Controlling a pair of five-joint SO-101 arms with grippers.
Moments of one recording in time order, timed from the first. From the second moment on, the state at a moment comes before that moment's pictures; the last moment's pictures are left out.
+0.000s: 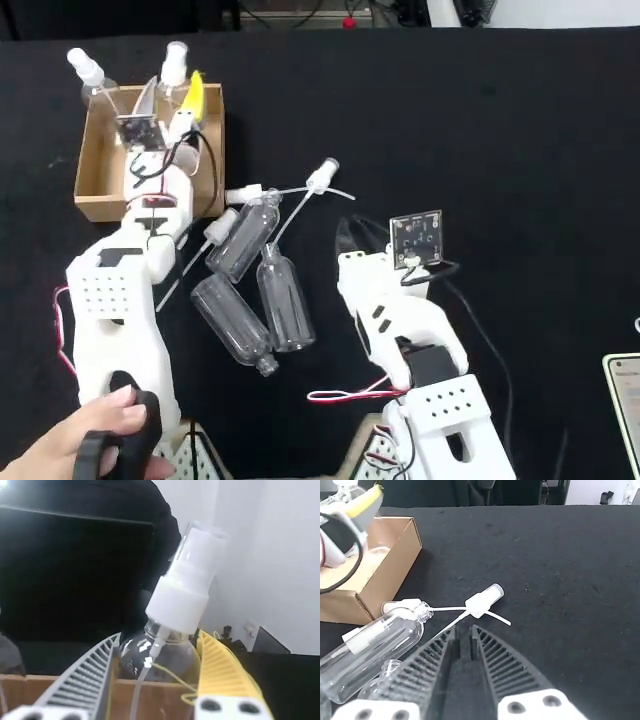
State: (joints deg) left arm -7.3 41.2 13.3 -57.6 3.8; right arm -14.4 -73.6 92.5 12.8 -4.2
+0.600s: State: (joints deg) left arm -6.8 42.2 9.8 -56.5 10.9; right arm -14.4 -73.6 92.5 12.8 -4.2
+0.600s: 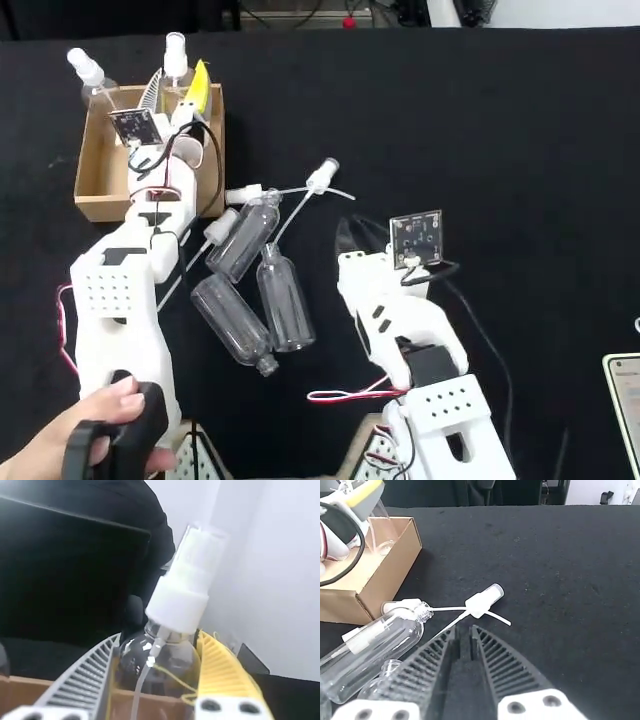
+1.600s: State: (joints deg) left arm -6.8 42.2 5.7 -42.9 11.1; right arm -14.4 -73.6 92.5 12.8 -4.2
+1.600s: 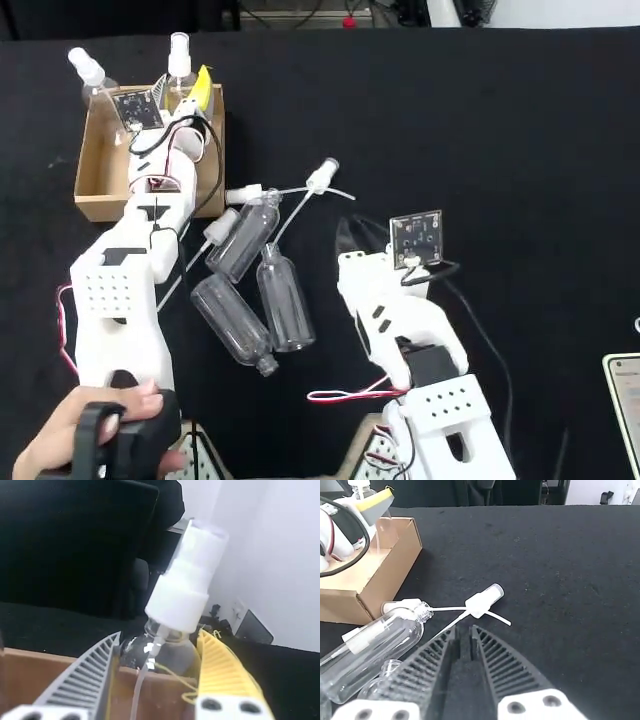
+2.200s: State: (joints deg) left arm -6.8 42.2 5.7 -42.9 11.3; right arm -14.4 -73.6 92.5 12.8 -4.2
